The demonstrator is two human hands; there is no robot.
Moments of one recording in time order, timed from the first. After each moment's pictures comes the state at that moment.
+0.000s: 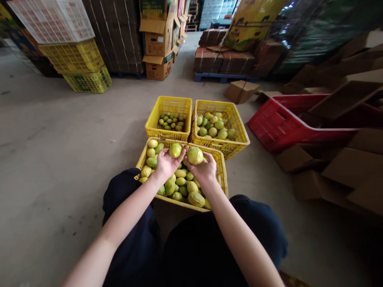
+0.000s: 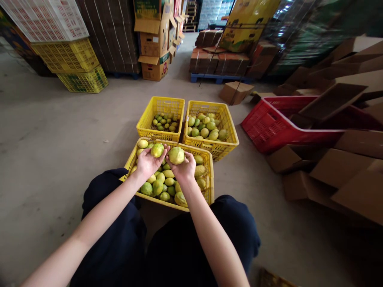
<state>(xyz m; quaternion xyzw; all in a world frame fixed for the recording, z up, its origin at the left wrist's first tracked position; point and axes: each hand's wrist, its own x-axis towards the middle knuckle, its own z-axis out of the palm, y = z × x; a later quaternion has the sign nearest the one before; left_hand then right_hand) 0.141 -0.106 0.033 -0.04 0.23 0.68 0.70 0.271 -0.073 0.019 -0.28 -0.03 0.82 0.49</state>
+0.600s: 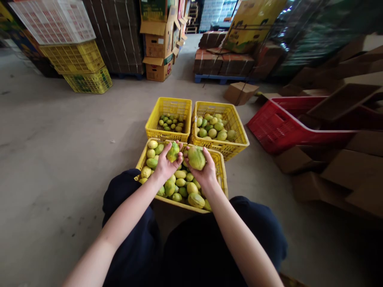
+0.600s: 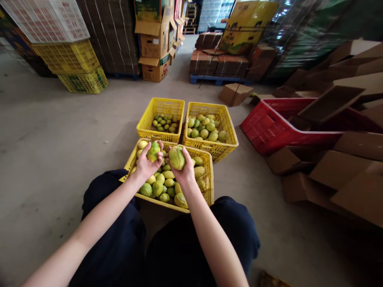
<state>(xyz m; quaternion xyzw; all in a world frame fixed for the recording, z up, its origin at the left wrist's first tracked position) 0.136 -0.110 0.042 0.01 0.27 0.66 0.70 0.271 -0.073 0.020 -0.26 -0.11 0.82 0.49</state>
